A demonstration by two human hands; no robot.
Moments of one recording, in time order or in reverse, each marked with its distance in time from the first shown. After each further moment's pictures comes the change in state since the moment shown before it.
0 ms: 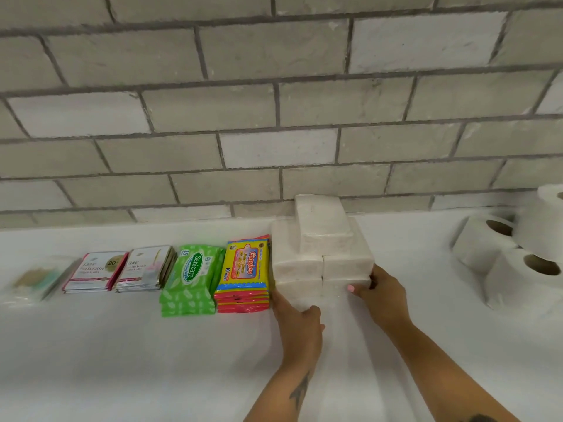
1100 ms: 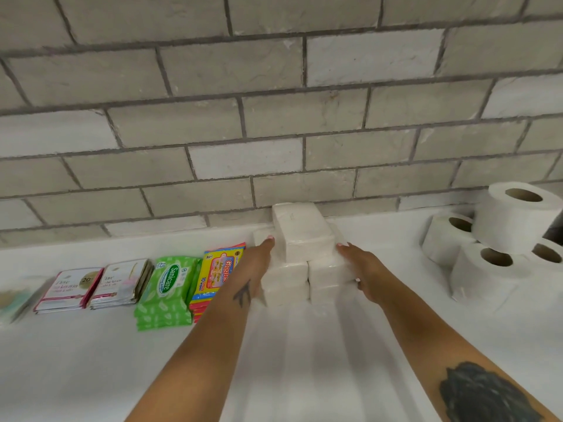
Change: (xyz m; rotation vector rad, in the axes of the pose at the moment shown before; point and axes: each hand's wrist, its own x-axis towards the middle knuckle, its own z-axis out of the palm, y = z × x) left_hand 0.060 0.107 0.005 0.311 -0.108 -0.290; right_hand 0.042 -0.025 -0.032 0.450 -0.193 0.320
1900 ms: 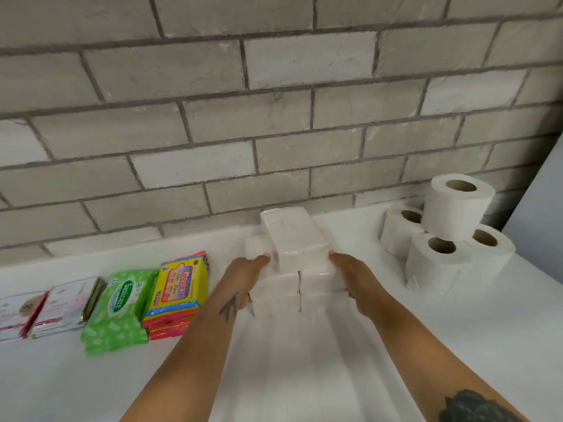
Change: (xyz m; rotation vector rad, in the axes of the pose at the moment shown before) left_hand -0.001 -0.013 0.048 0.076 -0.155 0.102; right_hand -0.035 0.005 -0.042 -0.072 0.189 -0.036
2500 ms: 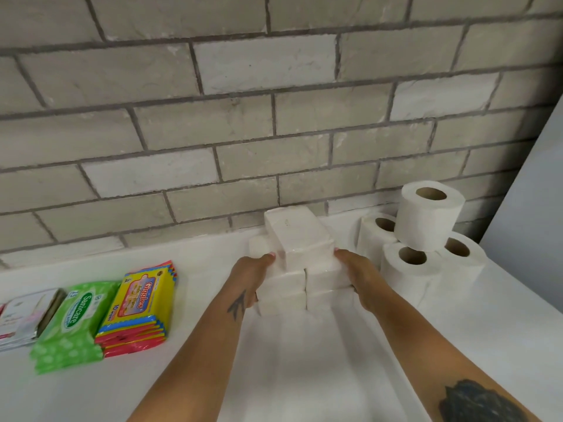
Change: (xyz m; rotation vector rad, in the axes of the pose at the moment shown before) left_hand 0.014 0.018 0.073 0.037 -0.027 -0.015; right_hand 0.029 -0.011 -0.068 0.086 0.032 0.073
